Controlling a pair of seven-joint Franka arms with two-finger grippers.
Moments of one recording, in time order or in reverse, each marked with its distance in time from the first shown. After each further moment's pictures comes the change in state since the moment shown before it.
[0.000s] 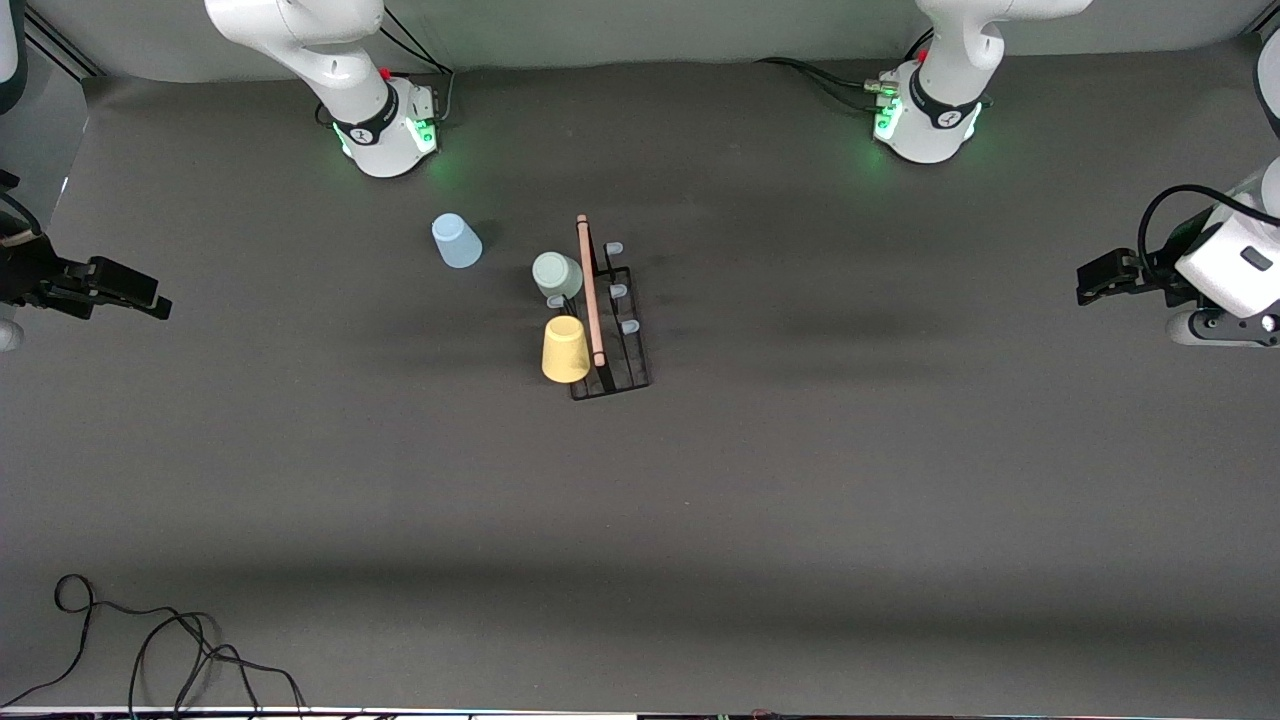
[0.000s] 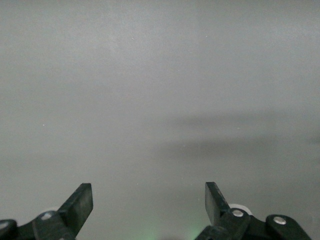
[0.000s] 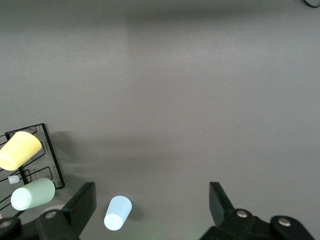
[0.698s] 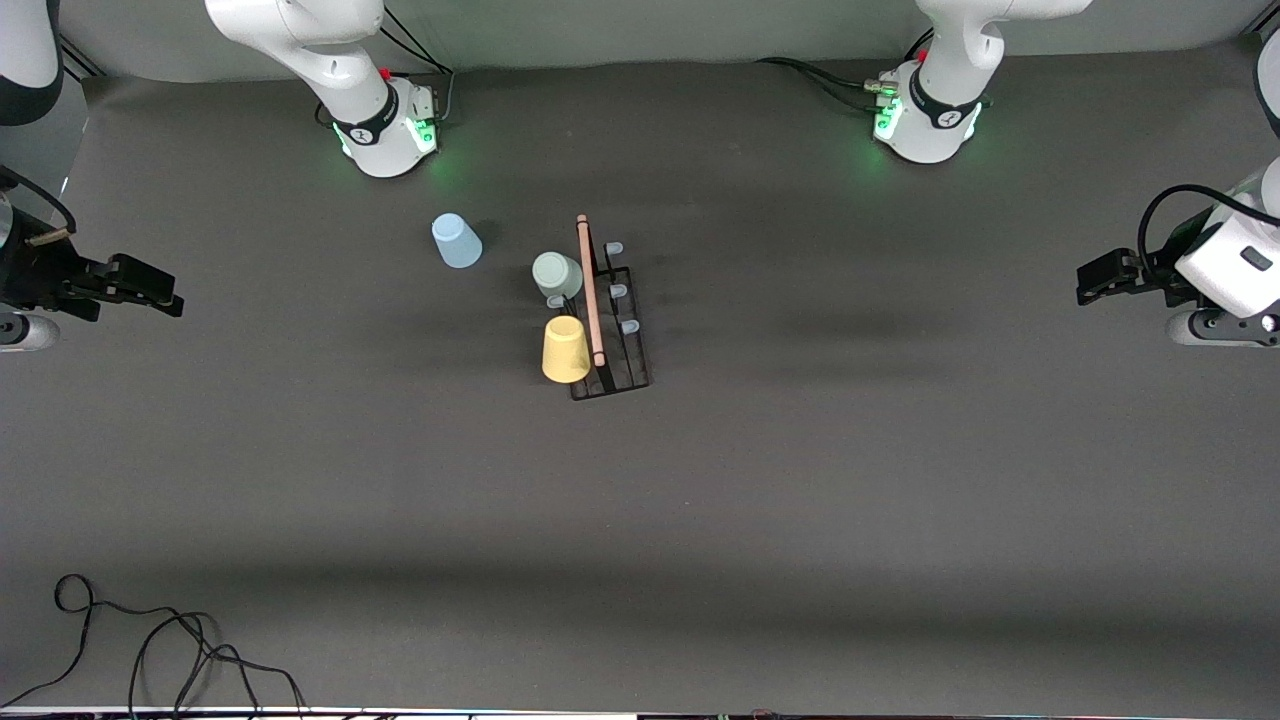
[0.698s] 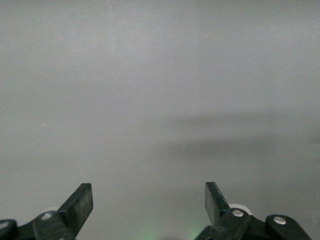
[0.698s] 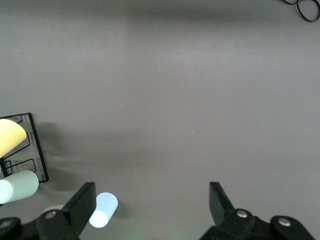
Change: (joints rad) left arm 0.000 0.000 0.000 0.000 0.000 0.000 0.000; right arm -0.002 0.000 0.046 -0.006 -0.060 0.003 -0.038
